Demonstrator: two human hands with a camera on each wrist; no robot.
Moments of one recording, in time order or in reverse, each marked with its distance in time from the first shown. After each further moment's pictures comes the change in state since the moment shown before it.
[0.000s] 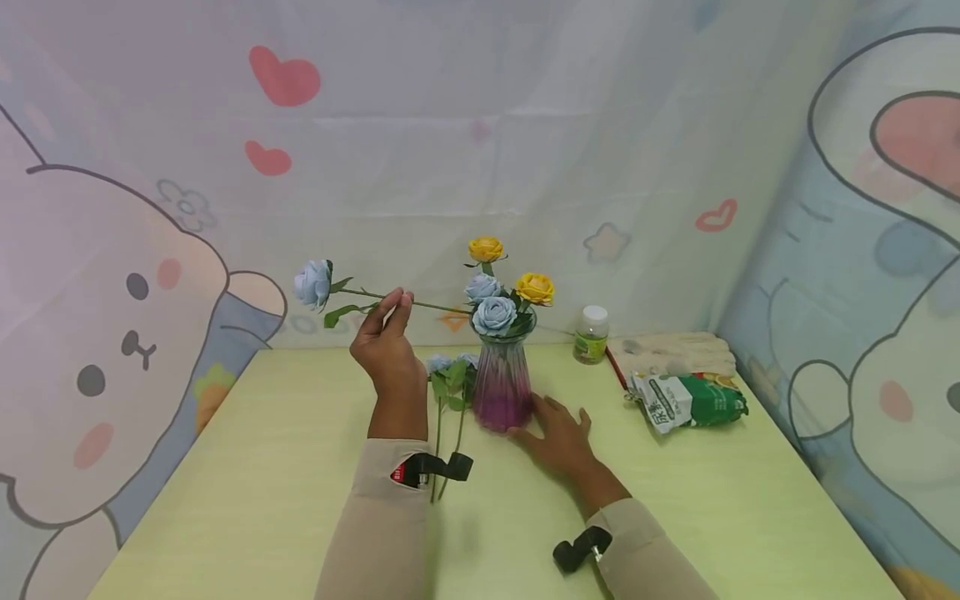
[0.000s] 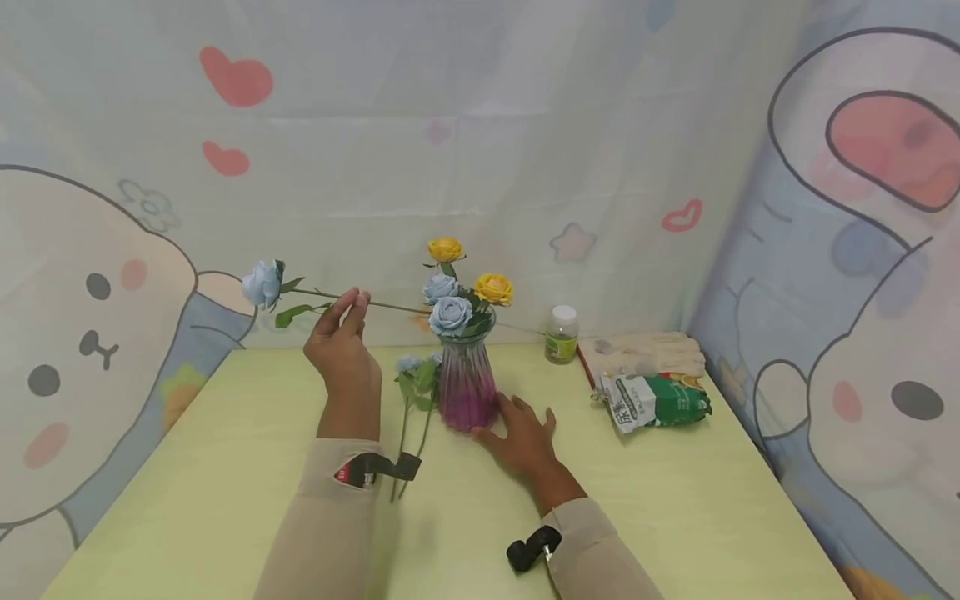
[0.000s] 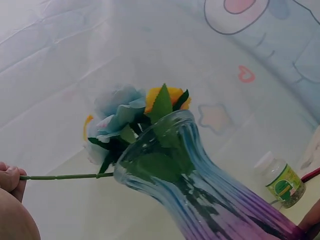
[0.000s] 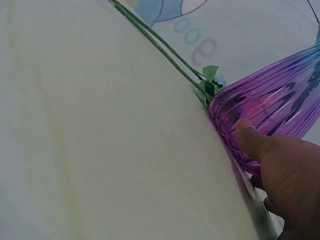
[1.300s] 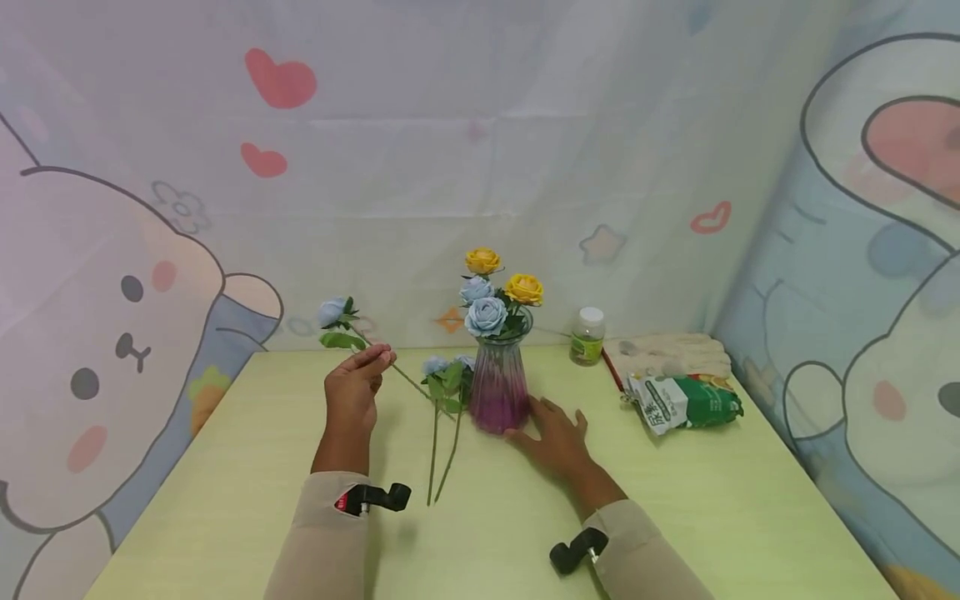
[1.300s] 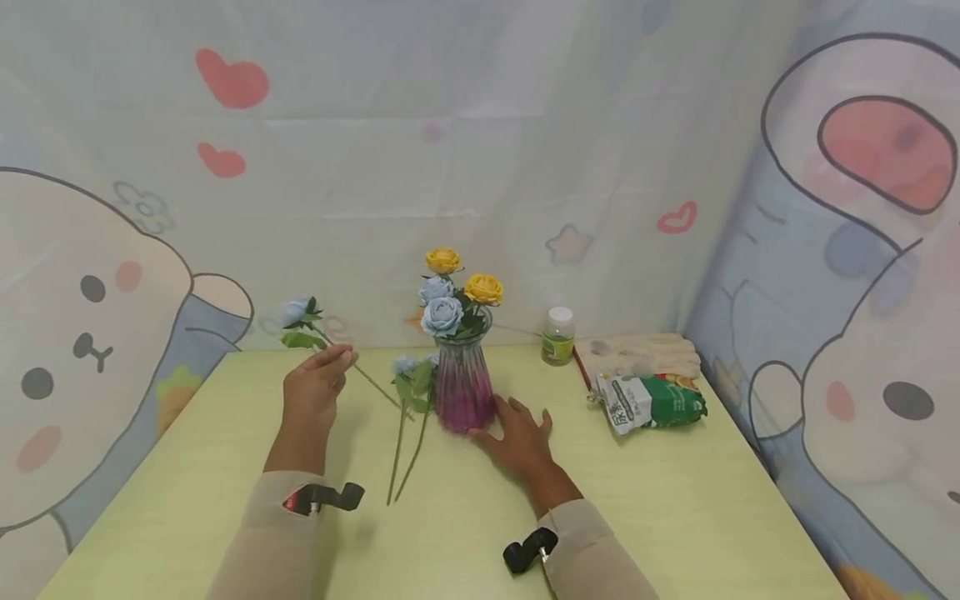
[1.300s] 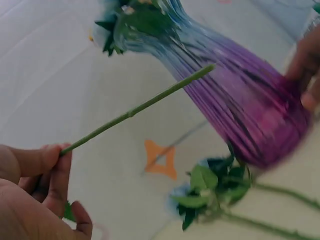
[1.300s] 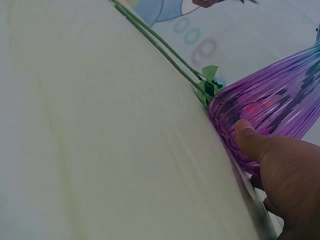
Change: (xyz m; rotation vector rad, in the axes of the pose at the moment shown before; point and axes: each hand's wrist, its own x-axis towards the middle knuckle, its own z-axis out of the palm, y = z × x) left_hand 0.037 0.004 -0.104 0.391 -0.193 -0.383; right_hand -0.002 -0.004 -0.004 0.015 -0.009 0.014
